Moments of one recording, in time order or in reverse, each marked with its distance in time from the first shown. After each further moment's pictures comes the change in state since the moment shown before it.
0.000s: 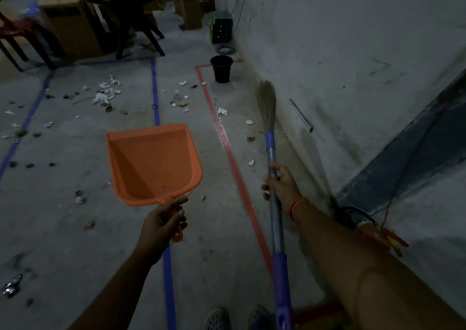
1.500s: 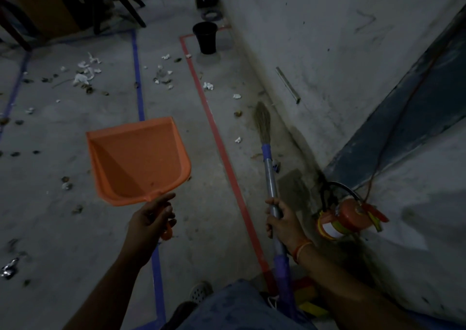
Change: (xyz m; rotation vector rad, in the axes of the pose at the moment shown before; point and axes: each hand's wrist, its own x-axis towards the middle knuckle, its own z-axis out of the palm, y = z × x) left_hand -0.019 -0.022 0.118 0.075 0.046 -0.029; right_hand -0.055 0.118 -0.140 0.021 -0.032 0.148
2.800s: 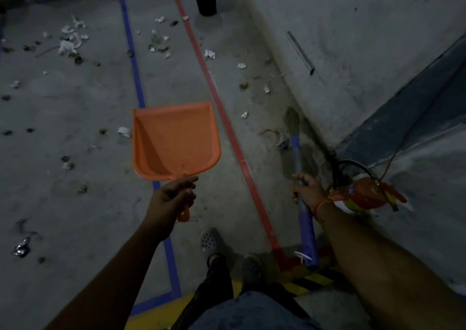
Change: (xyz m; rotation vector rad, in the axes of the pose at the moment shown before) left_hand 0.055 -0.013 -0.017 -0.065 -0.139 -0.155; right_hand 0.087 0.012 -0.003 -0.170 0.173 0.173
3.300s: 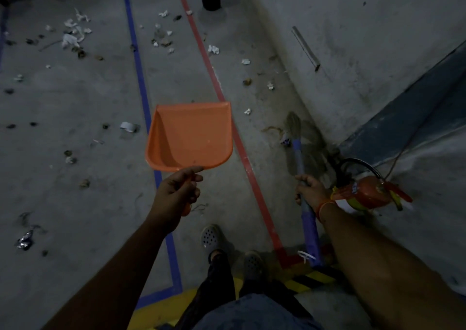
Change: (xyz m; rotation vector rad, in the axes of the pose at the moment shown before) left_hand 0.003 0.007 0.006 -0.138 -0.037 0.005; right_hand -0.002 0.009 0.006 0.001 0.009 0.037
